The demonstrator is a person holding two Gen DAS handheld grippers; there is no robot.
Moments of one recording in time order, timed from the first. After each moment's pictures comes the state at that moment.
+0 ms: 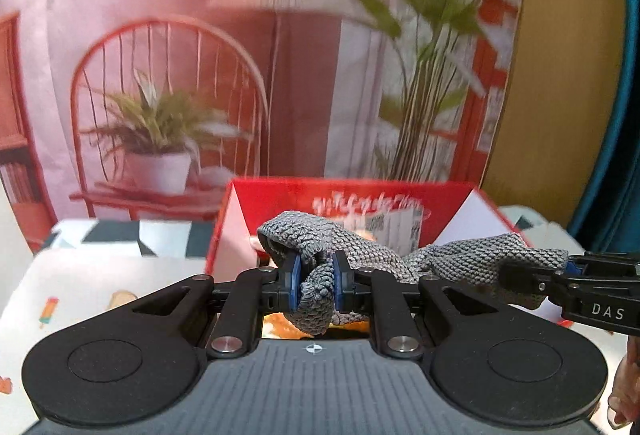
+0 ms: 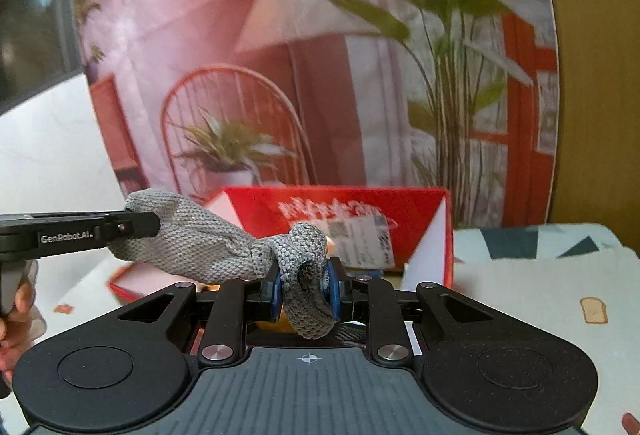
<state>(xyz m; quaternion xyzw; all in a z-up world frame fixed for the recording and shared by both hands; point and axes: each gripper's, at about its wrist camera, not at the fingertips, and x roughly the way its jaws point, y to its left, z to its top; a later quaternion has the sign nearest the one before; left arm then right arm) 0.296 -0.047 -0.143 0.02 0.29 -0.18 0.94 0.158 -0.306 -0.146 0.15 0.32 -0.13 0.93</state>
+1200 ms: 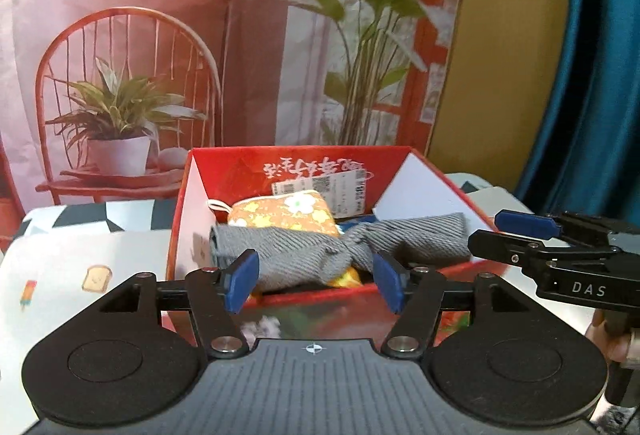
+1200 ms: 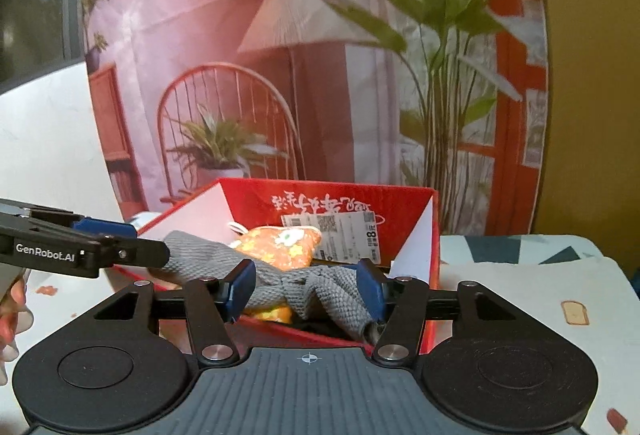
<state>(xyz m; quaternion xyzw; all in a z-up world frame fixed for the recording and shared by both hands) 0.241 -0.025 -0.139 0.03 0.29 -0.27 0.92 0.118 -0.273 -0.140 0.11 0.28 -0.14 0.94</state>
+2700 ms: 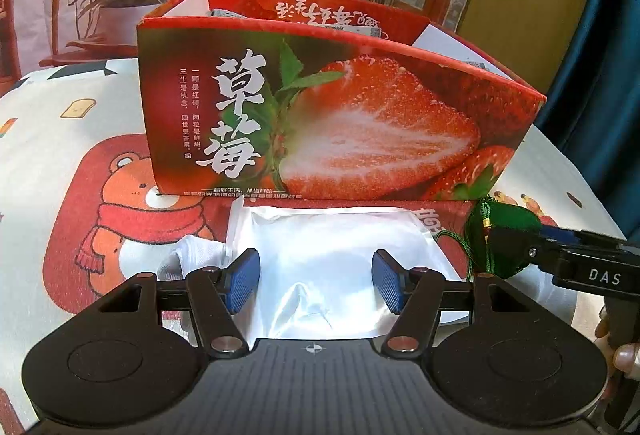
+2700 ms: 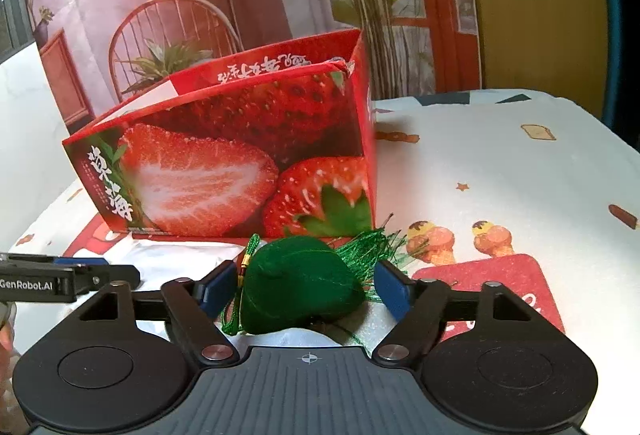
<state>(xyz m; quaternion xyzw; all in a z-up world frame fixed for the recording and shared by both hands) 0.205 -0.018 -0.257 0.00 0.39 -0.24 0.89 0.042 -0.253 -0.236 0.20 0.36 -0.20 0.89</state>
